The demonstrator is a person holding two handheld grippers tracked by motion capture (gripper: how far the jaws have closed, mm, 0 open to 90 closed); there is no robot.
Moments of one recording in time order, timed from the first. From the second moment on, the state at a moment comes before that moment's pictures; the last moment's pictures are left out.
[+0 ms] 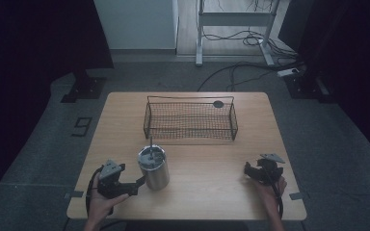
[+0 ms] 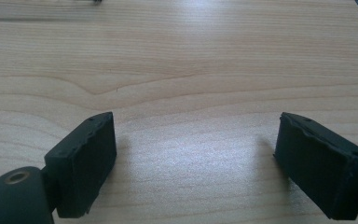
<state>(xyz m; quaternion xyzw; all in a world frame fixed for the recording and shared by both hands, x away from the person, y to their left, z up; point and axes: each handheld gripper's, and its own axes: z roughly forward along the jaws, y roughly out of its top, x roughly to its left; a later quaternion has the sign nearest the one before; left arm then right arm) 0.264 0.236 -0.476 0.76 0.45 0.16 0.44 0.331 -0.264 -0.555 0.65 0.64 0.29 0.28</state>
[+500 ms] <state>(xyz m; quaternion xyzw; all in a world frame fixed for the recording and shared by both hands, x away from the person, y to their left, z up) 0.259 0.214 -0.473 0.79 0.40 0.14 0.44 0.331 -0.265 -0.555 0.65 0.64 0.29 0.28</state>
